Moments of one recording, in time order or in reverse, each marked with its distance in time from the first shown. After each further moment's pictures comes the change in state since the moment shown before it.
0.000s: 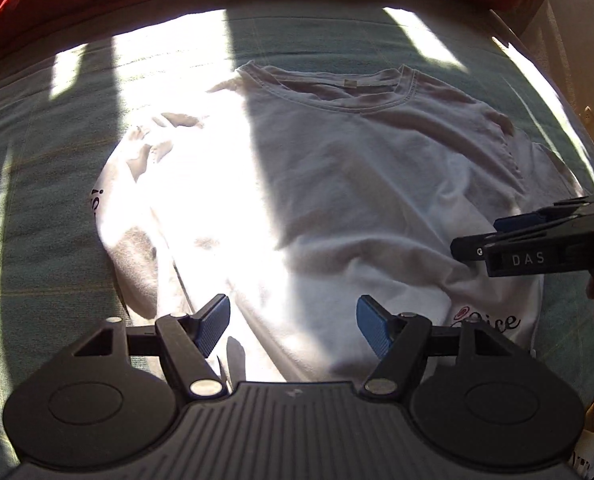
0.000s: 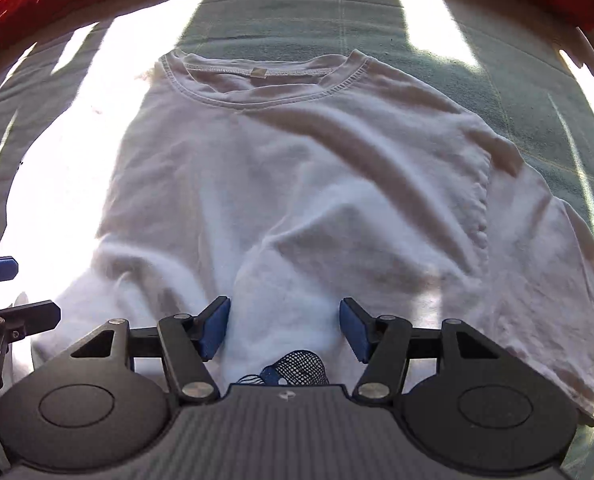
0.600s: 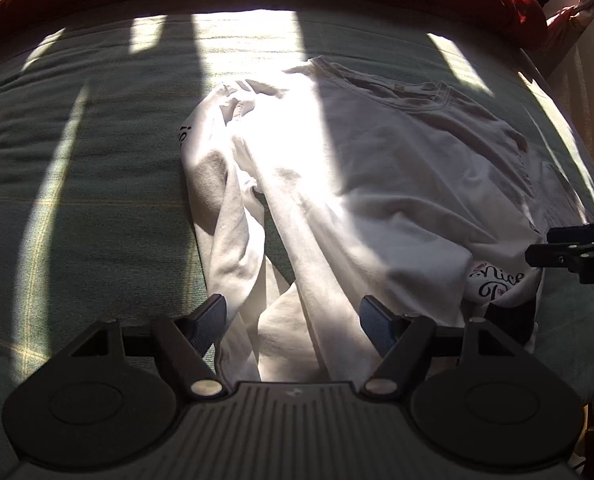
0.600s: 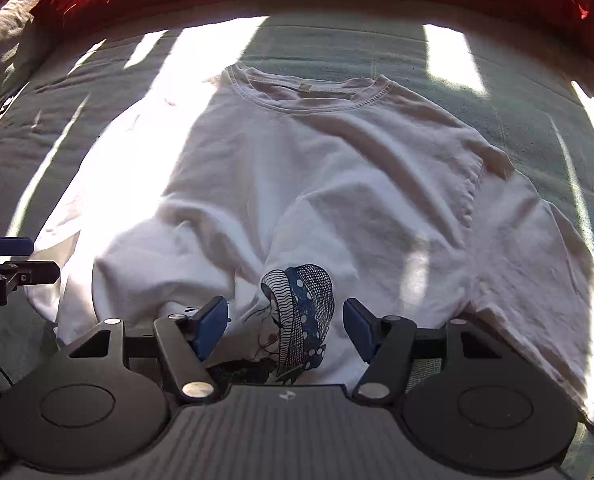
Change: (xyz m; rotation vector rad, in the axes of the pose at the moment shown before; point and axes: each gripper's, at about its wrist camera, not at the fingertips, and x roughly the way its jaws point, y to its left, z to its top) left arm -0.048 0.045 -0.065 -0.156 -0.054 0.025; right arm -0.063 -0.007 -0.048 -0.122 -0.090 0.116
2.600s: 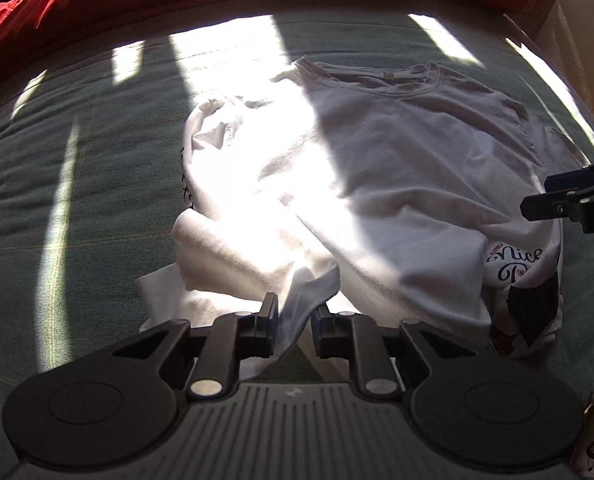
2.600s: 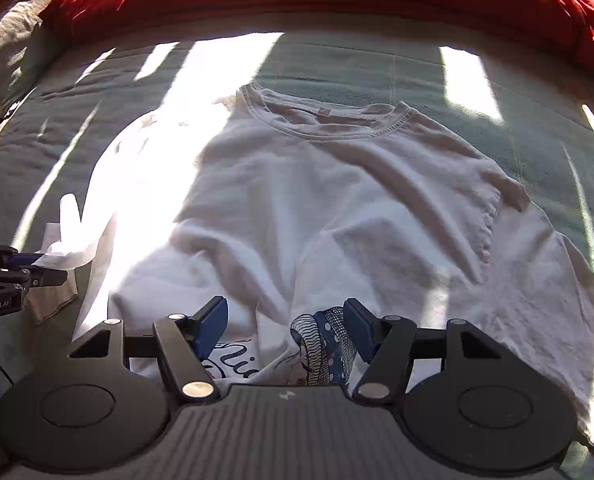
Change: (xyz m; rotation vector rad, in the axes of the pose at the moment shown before) left arm 0.003 -0.006 0.006 0.144 0.017 0.025; right arm 0.006 0.014 0.021 -0.013 -0.040 0.006
